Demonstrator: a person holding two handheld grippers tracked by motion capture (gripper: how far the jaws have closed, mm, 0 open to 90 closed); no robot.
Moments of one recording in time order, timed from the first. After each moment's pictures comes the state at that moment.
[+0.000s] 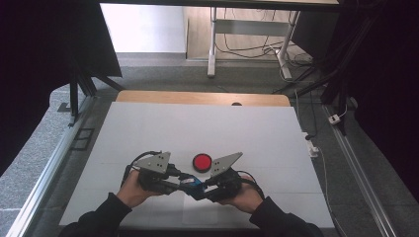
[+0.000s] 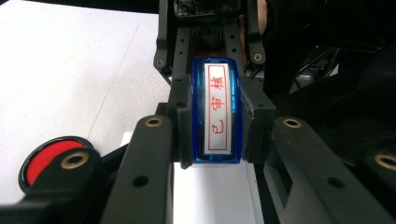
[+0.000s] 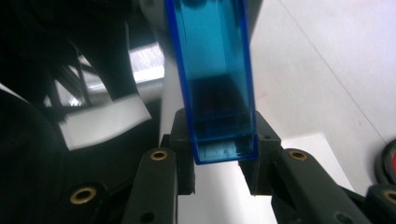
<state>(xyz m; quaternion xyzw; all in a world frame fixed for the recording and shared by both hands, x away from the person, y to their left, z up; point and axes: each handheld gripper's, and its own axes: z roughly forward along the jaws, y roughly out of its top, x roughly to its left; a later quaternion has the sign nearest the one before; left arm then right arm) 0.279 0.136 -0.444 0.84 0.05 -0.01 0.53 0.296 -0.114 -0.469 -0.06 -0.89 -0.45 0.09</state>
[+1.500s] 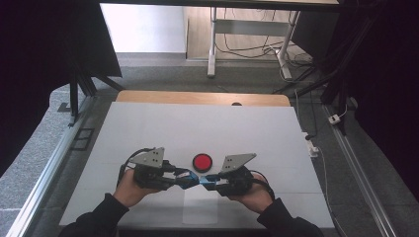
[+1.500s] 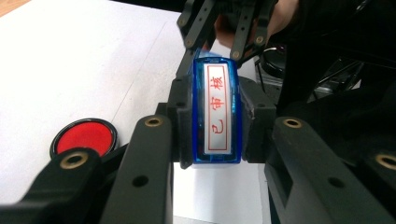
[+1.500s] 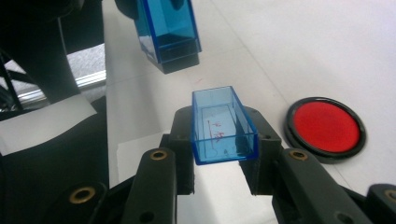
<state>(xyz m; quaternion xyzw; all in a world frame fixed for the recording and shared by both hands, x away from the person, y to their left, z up) 0.281 0.143 -0.445 0.85 0.11 0.00 0.52 0.295 -0.142 -0.458 -0.13 -0.89 -0.44 -0.02</state>
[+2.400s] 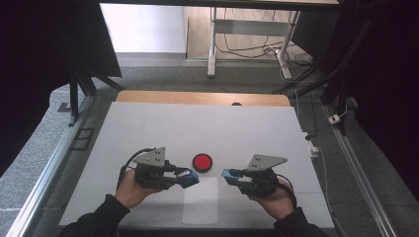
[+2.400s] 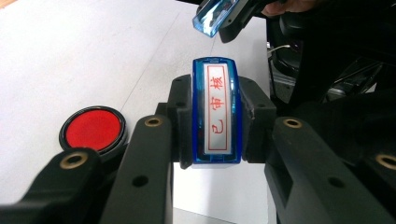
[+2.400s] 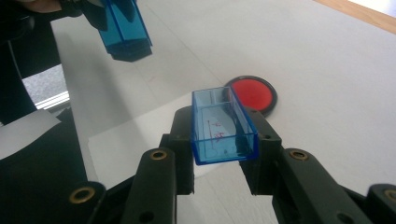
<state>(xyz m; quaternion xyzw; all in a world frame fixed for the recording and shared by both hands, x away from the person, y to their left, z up) 0.281 0.141 -0.447 0.85 0.14 0.01 0.51 0.281 -0.197 -0.437 -0.22 -0.86 -0.45 -0.09</state>
